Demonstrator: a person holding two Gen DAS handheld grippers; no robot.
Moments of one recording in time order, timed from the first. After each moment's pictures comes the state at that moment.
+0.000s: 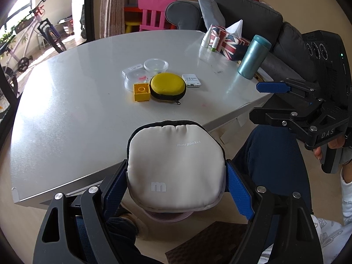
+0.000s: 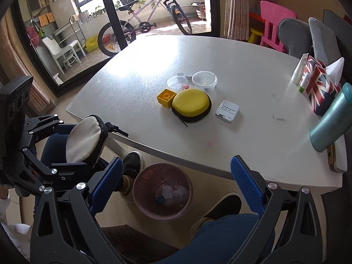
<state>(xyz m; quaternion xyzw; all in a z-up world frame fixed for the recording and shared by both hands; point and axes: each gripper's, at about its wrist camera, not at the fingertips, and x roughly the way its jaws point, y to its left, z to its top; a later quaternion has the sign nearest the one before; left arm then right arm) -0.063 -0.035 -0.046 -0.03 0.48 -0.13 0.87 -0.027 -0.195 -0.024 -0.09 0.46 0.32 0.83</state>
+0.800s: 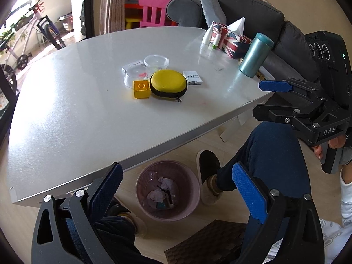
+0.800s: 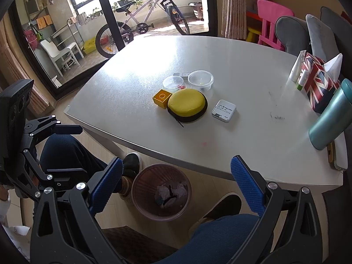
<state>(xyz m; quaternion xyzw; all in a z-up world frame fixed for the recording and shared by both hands) -0.057 -0.034 -0.050 -0.04 0.48 -0.13 0.86 -0.024 -0.198 -0.029 -0.08 0.46 0.31 0.83</state>
